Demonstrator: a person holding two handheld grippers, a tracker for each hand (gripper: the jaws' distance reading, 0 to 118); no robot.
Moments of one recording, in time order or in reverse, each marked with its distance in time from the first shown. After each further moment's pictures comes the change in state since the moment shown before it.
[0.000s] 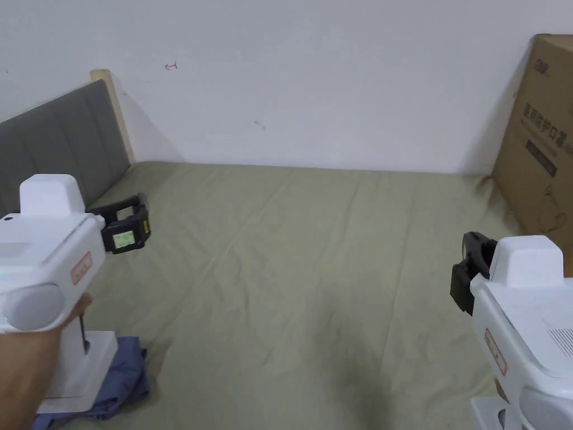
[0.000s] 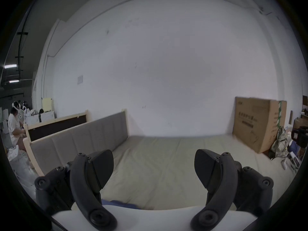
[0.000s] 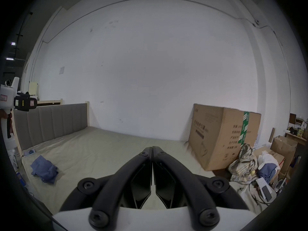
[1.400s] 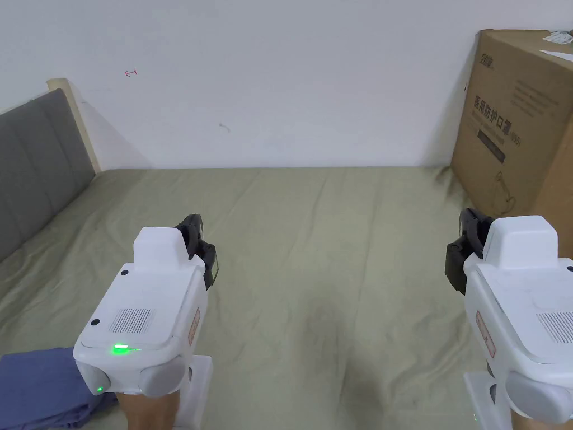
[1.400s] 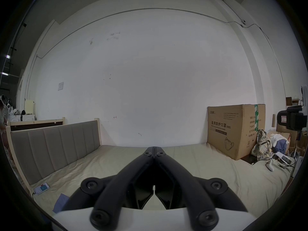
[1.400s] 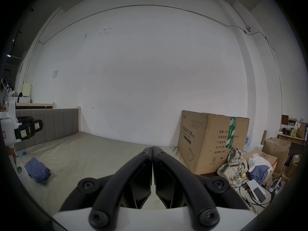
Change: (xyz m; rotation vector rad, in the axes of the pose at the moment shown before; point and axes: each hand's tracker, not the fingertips) left arm 0.117 -0.067 0.031 0.113 -0.193 0.017; right arm 0.045 -0.020 0.016 0.067 -0.086 0.004
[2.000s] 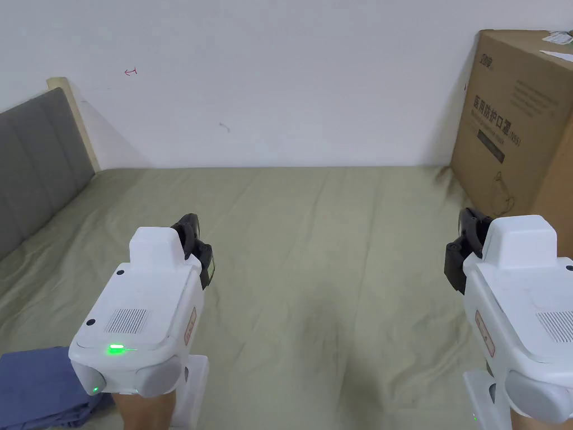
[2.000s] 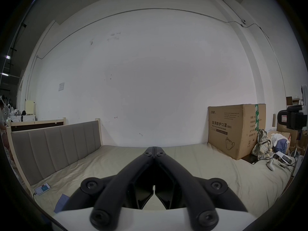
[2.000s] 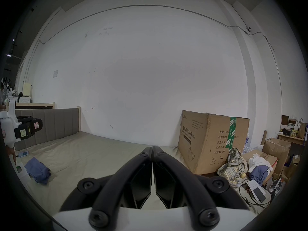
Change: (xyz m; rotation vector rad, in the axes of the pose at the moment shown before) left arm -0.005 0.001 0.001 0.002 0.004 -0.003; right arm -0.002 0.001 0.002 0.000 0.002 0.002
